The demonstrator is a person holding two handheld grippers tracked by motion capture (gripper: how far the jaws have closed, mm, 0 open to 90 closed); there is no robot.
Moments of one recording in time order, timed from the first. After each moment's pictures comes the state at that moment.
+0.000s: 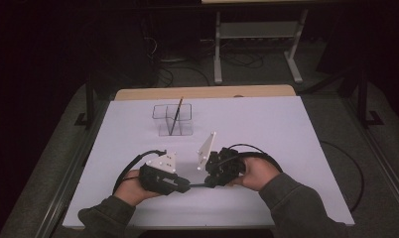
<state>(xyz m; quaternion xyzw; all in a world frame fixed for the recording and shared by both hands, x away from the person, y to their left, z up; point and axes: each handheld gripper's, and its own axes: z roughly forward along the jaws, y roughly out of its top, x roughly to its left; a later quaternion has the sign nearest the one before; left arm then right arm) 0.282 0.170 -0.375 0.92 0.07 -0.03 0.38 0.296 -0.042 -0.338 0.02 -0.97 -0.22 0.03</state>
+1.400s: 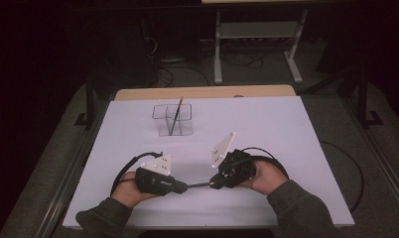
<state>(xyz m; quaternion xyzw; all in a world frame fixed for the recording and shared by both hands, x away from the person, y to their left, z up) 0.279 0.179 -0.377 0.92 0.06 -0.03 0.40 0.300 -0.074 -0.355 -0.01 -0.96 -0.29 0.04</state>
